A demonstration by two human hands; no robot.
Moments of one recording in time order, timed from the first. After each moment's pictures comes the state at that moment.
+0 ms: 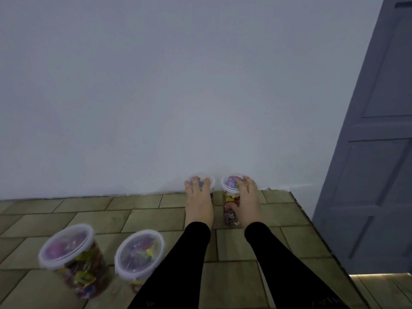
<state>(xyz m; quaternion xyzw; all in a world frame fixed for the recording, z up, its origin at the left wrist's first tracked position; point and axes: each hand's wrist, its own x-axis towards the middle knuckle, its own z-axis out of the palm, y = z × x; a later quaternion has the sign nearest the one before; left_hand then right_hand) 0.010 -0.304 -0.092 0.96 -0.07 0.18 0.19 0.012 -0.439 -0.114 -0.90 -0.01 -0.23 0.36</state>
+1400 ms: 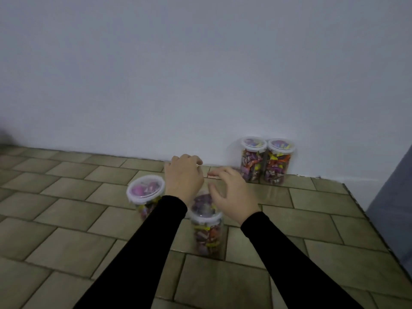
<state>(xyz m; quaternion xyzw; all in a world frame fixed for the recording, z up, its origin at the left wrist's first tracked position) -0.049 -0.149 -0.029 0.97 0.03 0.22 0.10 -0.062 -0.288 -0.068 -0.86 -0.24 -0.21 0.39</state>
